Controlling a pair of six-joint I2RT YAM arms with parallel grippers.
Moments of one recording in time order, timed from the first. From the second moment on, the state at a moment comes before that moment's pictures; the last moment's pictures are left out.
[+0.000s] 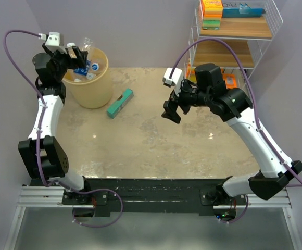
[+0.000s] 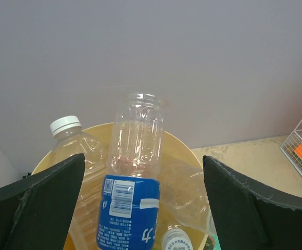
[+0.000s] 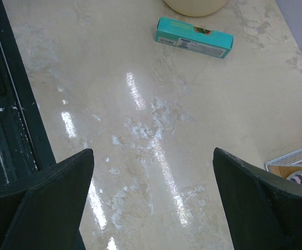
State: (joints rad) left arm 0.18 1.57 1.40 0.27 0.39 -0.10; right arm 0.61 1.38 1.72 -0.92 -0.41 -0.39
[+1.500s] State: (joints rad) left arm 0.19 0.85 1.35 -0.59 0.50 -0.03; right arm 0.45 1.13 1.61 -0.73 0.12 -0.10
